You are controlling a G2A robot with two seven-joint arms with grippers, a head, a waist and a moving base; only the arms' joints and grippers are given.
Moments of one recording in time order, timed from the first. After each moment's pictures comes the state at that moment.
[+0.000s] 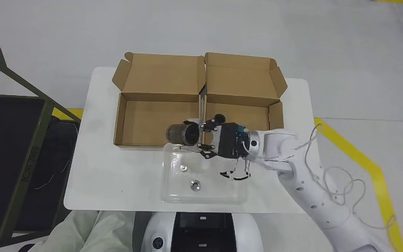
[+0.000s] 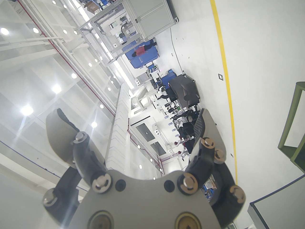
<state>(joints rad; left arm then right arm) 0.15 -0.27 -1.06 -1.30 2.57 -0.51 0.65 -1.05 -1.18 0.92 -1.78 -1.14 -0.78 -0.05</state>
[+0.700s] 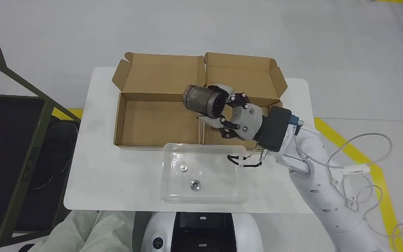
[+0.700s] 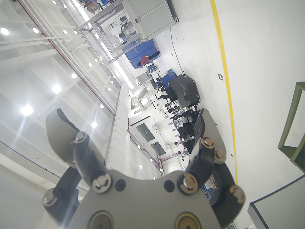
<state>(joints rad) 0.15 -0.27 -1.06 -1.30 2.57 -0.51 0.65 -1.10 -1.18 1.07 -1.89 -1.17 -0.66 -0.27</state>
